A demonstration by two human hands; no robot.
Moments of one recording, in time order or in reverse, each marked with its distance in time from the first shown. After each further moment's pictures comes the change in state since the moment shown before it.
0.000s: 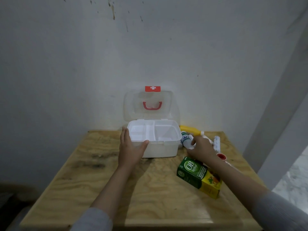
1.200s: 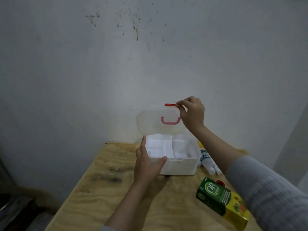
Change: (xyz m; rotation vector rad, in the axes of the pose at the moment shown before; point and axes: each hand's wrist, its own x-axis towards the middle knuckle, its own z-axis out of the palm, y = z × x) left_hand -0.002 0.013 -0.014 -0.031 0.012 0.025; right_hand 0.093 -0.161 -0.042 0.241 0.691 -0.546
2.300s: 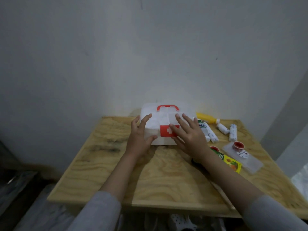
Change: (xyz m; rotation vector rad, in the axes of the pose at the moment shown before) left_hand -0.002 -0.028 -0.011 0.102 -0.100 0.230; right_hand -0.173 0.011 -0.047 -0.216 -0.352 -0.420
